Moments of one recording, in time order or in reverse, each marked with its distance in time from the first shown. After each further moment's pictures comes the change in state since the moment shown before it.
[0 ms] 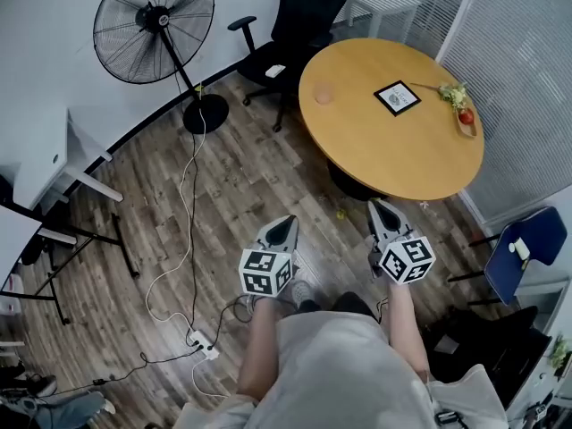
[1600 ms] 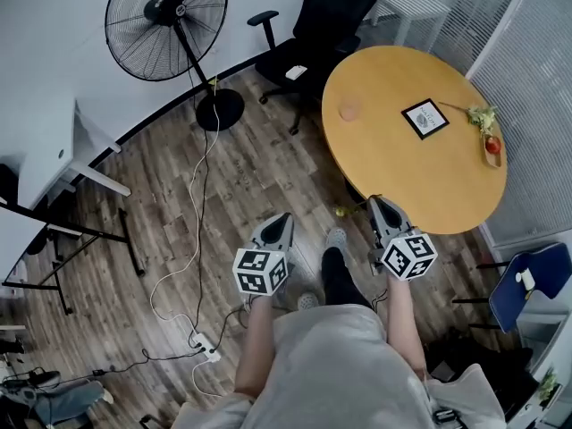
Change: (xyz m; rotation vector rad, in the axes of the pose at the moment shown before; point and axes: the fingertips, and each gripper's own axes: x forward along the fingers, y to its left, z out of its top) left arm 0.069 0.110 0.044 -0.070 -0.023 0.094; right arm 0.145 -0.039 0.006 0.097 0.025 0.069
